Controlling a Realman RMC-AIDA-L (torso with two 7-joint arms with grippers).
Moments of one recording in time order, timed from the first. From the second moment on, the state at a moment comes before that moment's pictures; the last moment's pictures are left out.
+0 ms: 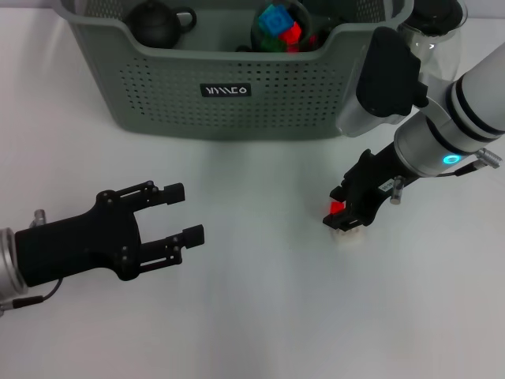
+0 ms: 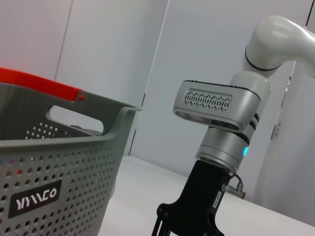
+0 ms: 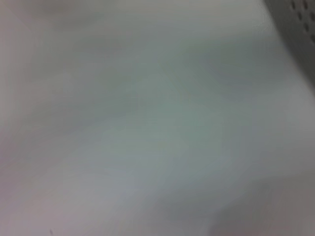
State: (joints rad) left arm -0.36 -2.15 0.27 0.56 2.24 1.85 -1.05; right arm 0.78 2.10 -1.50 -0.87 -2.44 -1.30 2.11
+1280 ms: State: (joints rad) left arm -0.36 -2.16 0.27 0.56 2.23 1.86 -1.05; right arm 0.78 2.10 -1.49 -0.85 -2.45 -1.27 2.17
